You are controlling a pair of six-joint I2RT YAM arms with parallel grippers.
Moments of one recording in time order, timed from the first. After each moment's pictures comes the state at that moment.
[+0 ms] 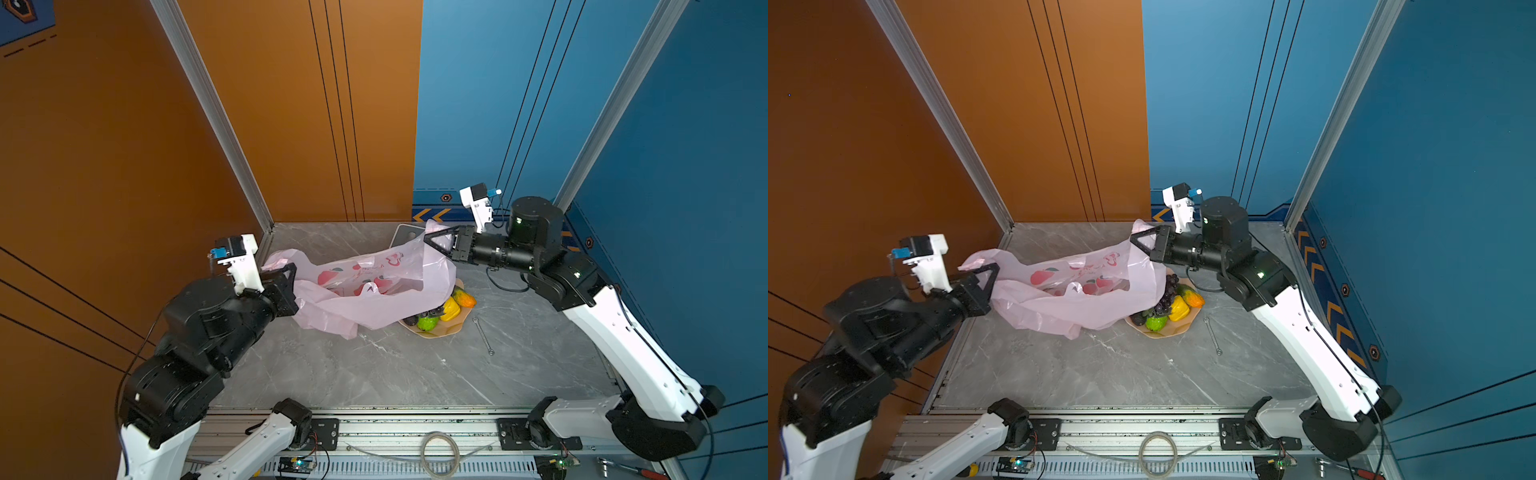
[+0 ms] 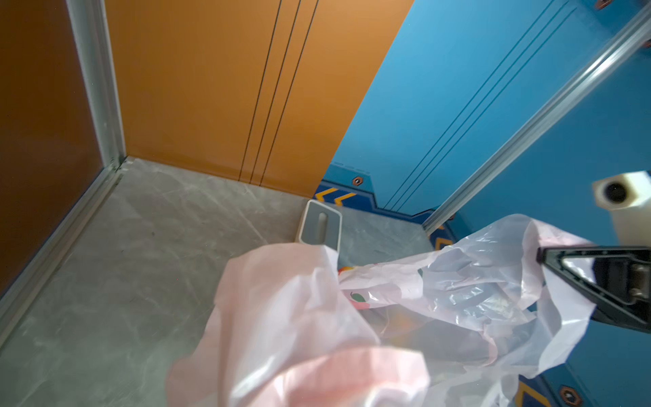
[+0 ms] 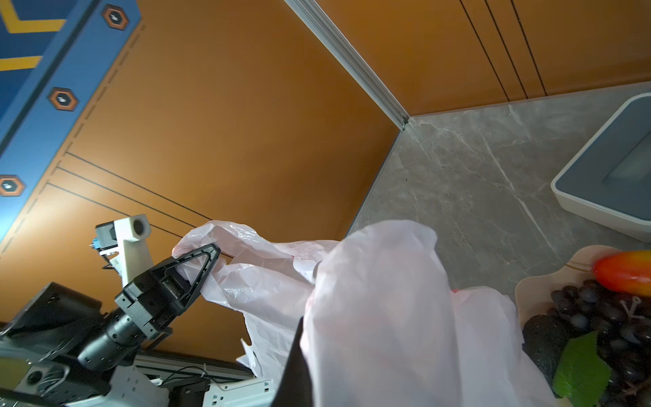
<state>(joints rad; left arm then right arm) -0.45 0.87 1.59 -1.06 -0.23 -0.49 0.64 1.39 1.74 -0.60 -0.44 0.75</state>
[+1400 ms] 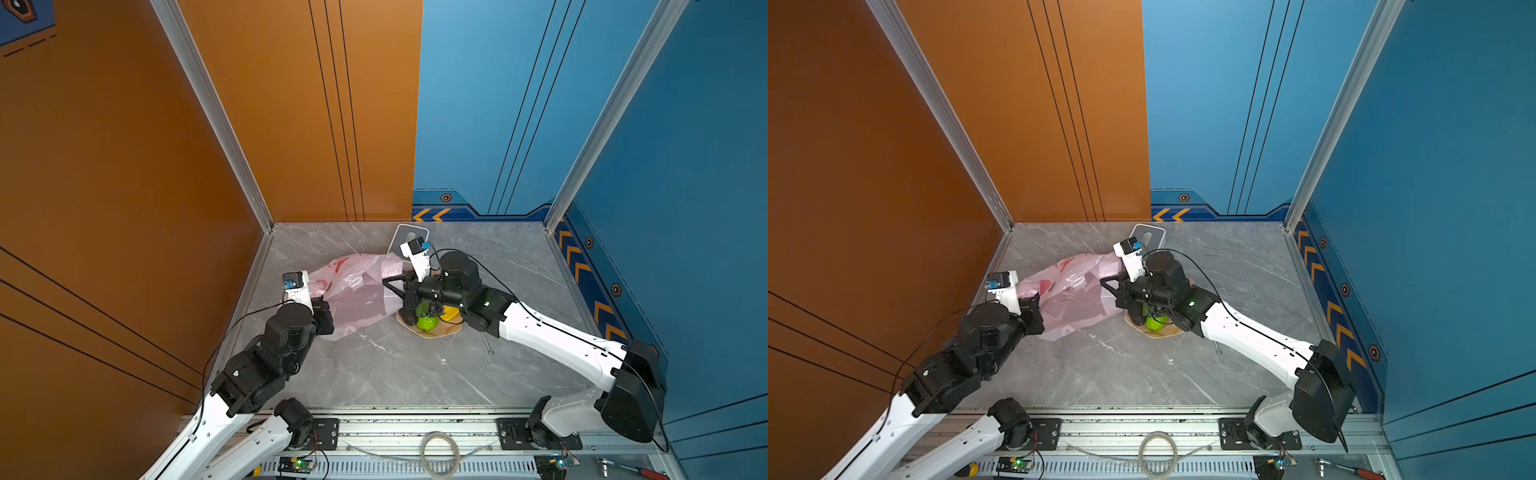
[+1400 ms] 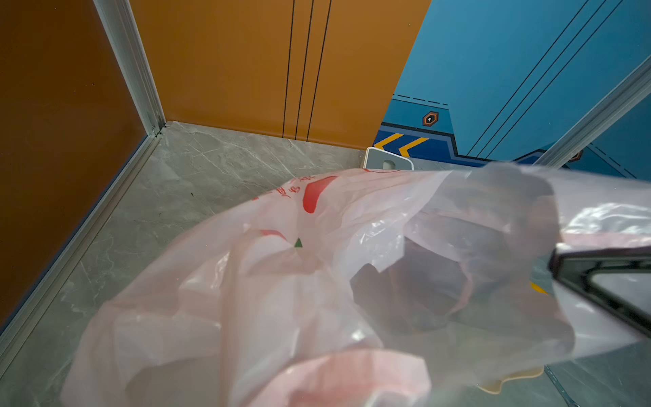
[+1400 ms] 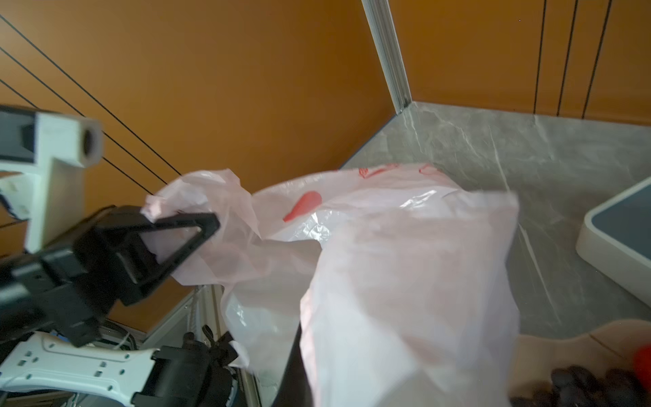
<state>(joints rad) -0.64 0.65 0.92 -0.71 -0.51 -0.46 0.83 1.43 1.19 0.04 -0.32 0.45</state>
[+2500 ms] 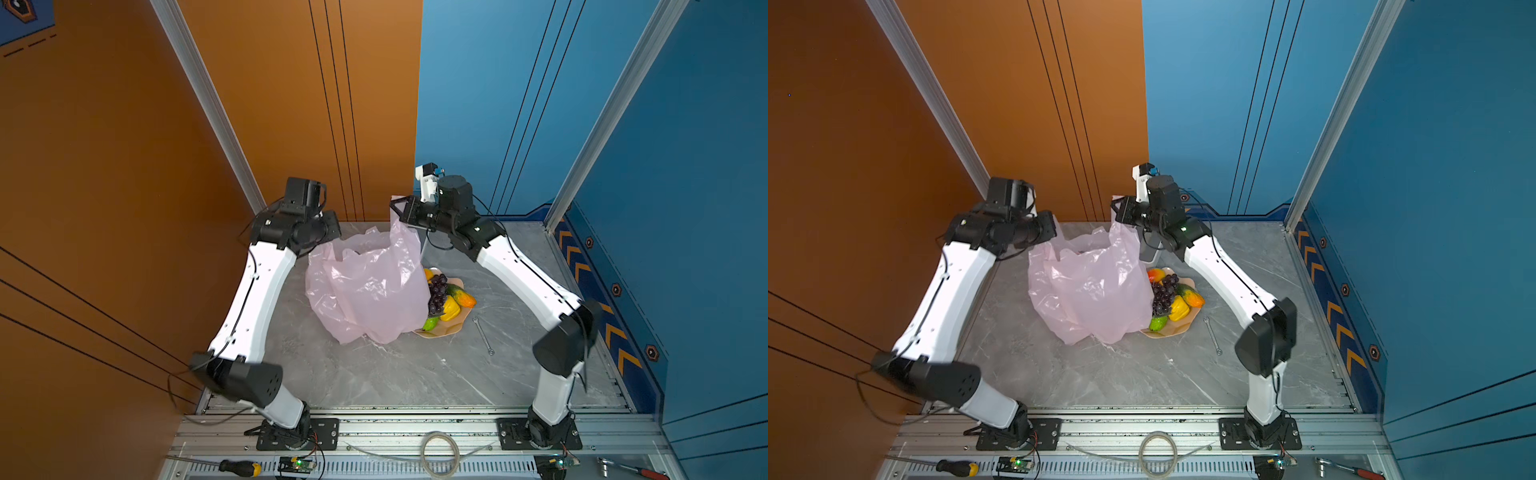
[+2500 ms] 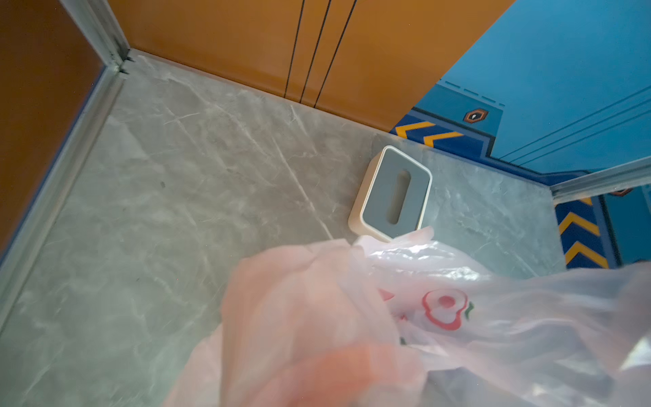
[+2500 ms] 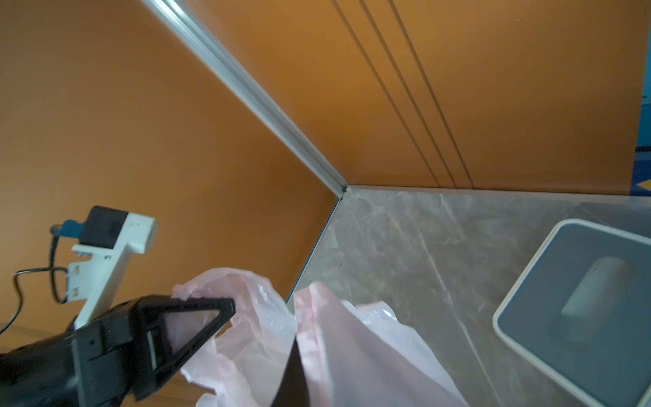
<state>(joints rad) -0.18 1.70 2.07 -1.10 0.00 -0.46 0.58 2.01 2.11 -0.30 -0.27 0.66</state>
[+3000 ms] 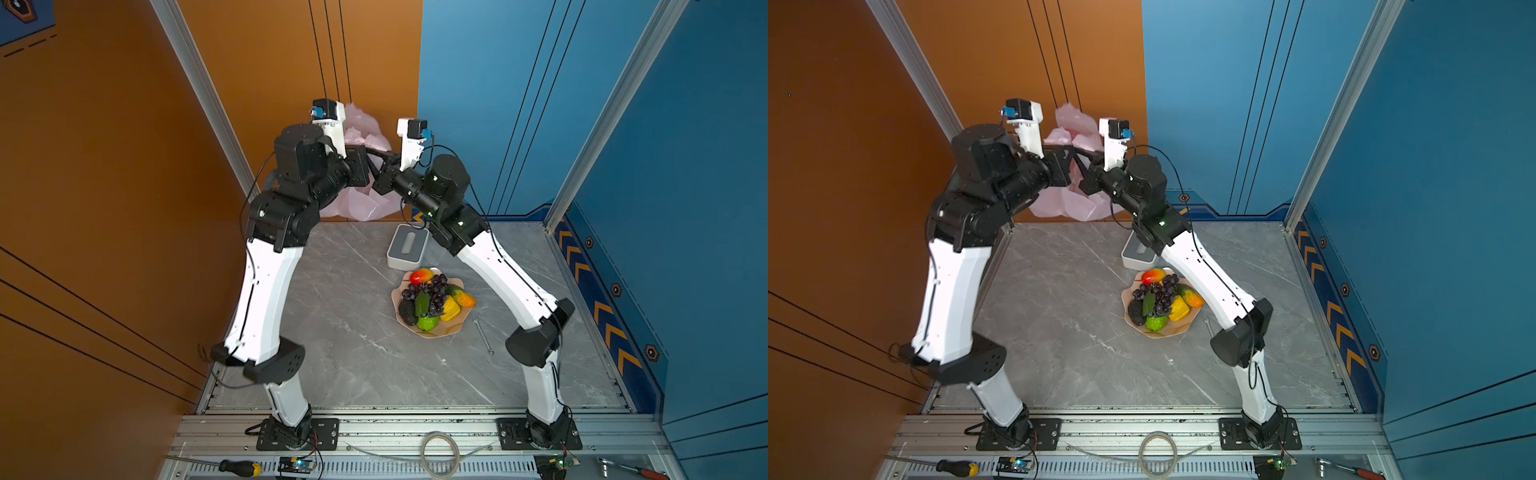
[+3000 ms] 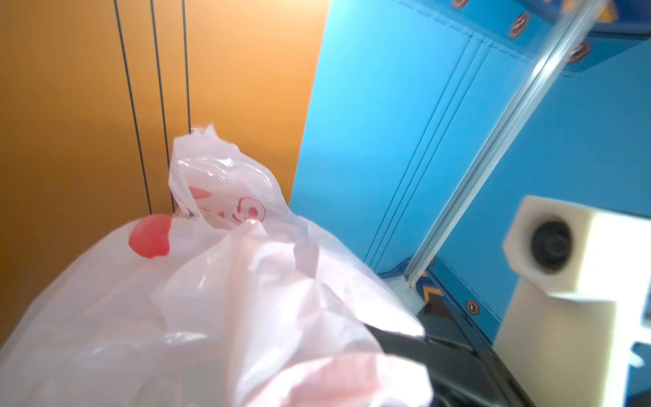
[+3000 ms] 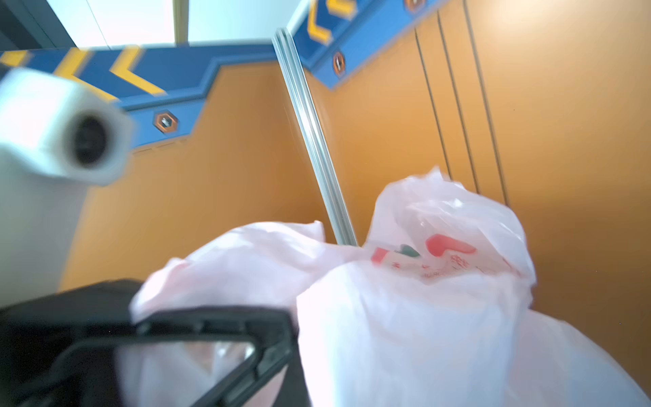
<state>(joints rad) -0.53 1.63 2.45 -0.79 -0.07 -0.18 0.77 1.97 2.37 0.00 -0.17 0.33</state>
